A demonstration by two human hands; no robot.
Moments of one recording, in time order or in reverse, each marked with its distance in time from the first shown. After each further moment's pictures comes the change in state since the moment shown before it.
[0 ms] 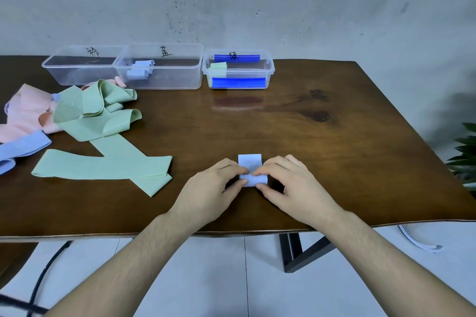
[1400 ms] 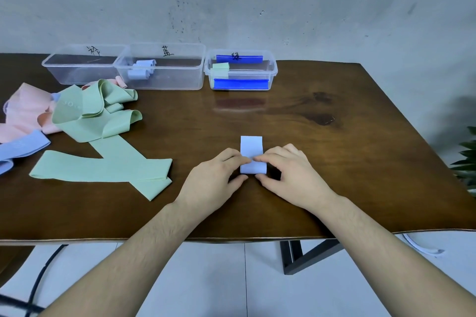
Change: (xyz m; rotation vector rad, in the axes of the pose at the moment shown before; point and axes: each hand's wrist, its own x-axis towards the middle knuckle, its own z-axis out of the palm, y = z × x) left_hand 0.027 -0.007 0.000 0.127 0.019 0.017; right_hand 0.034 0.018 0.003 -0.066 -0.014 0.060
